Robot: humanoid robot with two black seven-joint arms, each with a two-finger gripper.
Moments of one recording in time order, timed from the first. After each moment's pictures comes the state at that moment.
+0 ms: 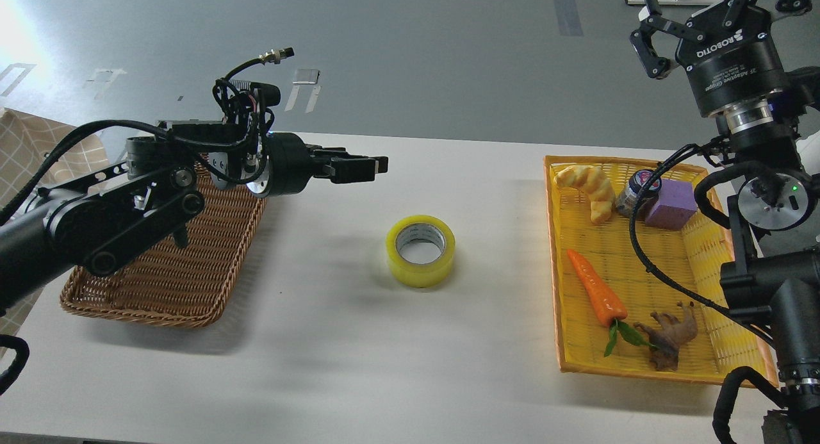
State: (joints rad) left arm -0.85 0.56 -0.59 -1.27 1.63 -0.49 -0.09; right arm 0.61 -0.08 1.61 1.10 -0.53 0.49 0.02
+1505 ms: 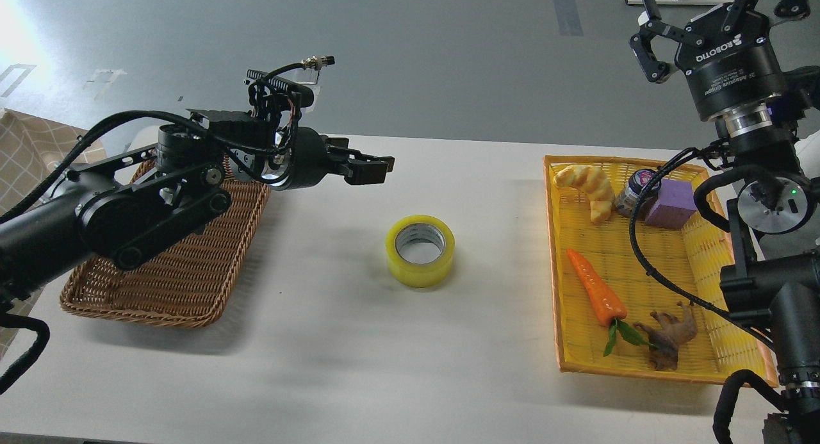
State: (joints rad) left arm -0.93 0.50 -0.54 -1.27 1.75 -0.49 -0.02; right arm 0.60 -0.08 1.61 1.11 -0.53 0.49 0.02
